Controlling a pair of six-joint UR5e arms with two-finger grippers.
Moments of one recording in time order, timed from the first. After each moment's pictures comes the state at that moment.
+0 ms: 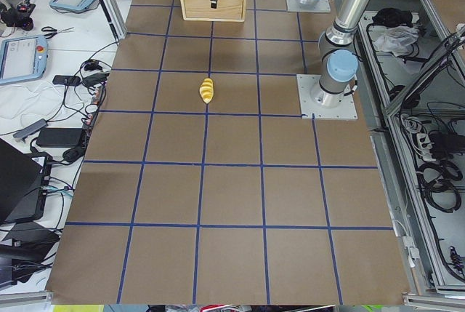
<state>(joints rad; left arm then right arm) -1.60 -1.56 -1.47 -1.58 1.58 0.04 1.60 -1.49 1.43 -1.47 -1.61 0.02</state>
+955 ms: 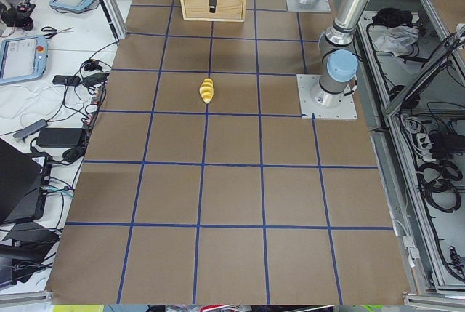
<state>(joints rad) -1.60 -1.59 -1.51 -1.51 1.57 0.01 1.60 -1.49 1.43 -1.47 -1.61 0.02</state>
